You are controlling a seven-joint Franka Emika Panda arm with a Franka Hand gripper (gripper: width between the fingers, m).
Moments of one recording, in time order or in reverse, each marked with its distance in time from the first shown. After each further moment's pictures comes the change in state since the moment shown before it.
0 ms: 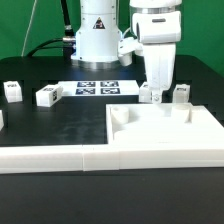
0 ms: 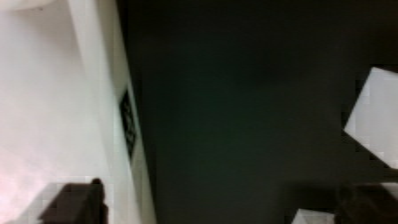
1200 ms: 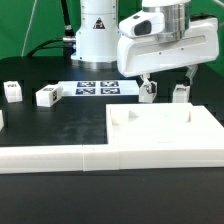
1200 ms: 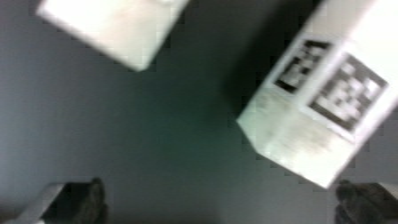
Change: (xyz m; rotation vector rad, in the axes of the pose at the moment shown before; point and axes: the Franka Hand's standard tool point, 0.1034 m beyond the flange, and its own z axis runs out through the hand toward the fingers) arm 0.037 -0.036 0.005 0.003 0.091 1.356
